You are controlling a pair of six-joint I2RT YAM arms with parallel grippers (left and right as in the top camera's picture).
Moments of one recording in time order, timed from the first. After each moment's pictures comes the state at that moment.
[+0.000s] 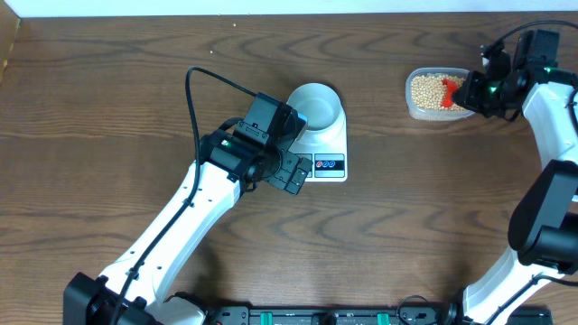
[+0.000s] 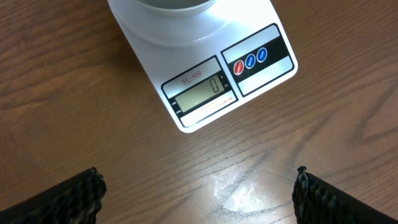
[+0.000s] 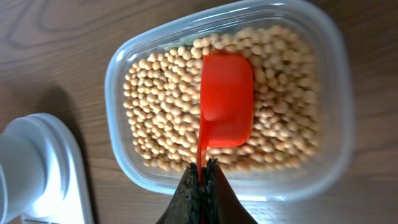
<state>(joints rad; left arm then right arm) -0.50 1.47 1.19 -0.88 0.07 0.02 -0.23 1.95 1.52 -0.73 -0.44 0.09</state>
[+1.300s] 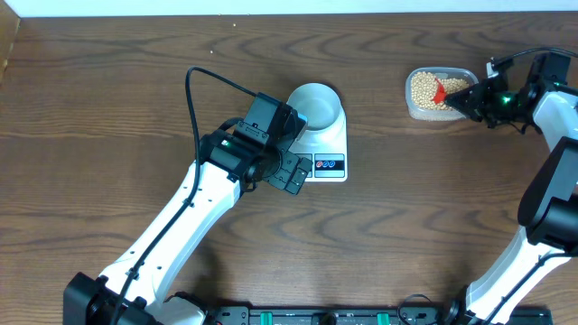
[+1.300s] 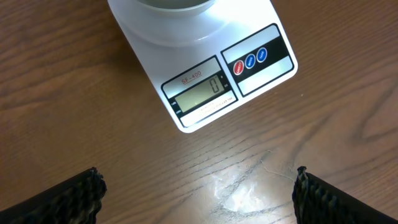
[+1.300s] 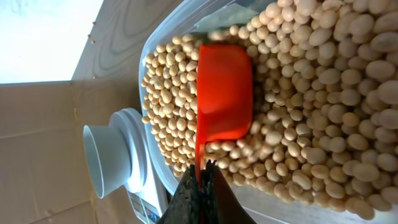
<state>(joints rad) -0.50 1.47 1.19 -0.88 0.07 0.02 -0.34 2.10 1.49 -0.63 -0.89 0.19</state>
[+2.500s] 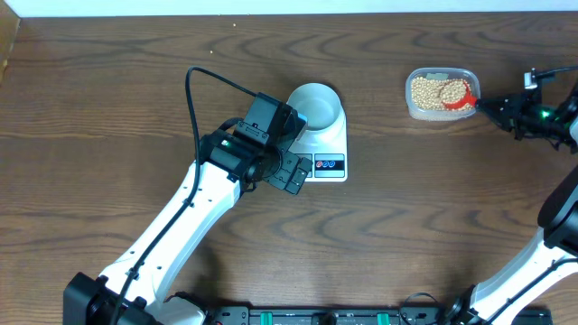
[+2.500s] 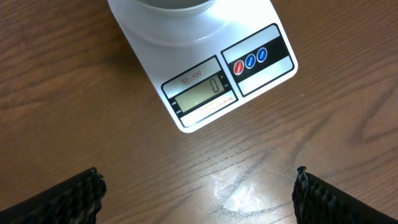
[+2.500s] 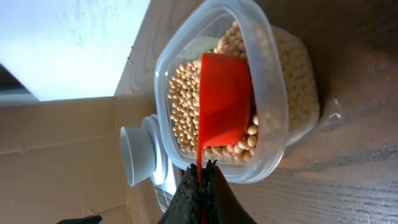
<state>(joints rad) -0.50 1.47 1.19 -0.88 0.07 0.02 -0.53 2.11 1.49 -0.70 -1.07 0.10</state>
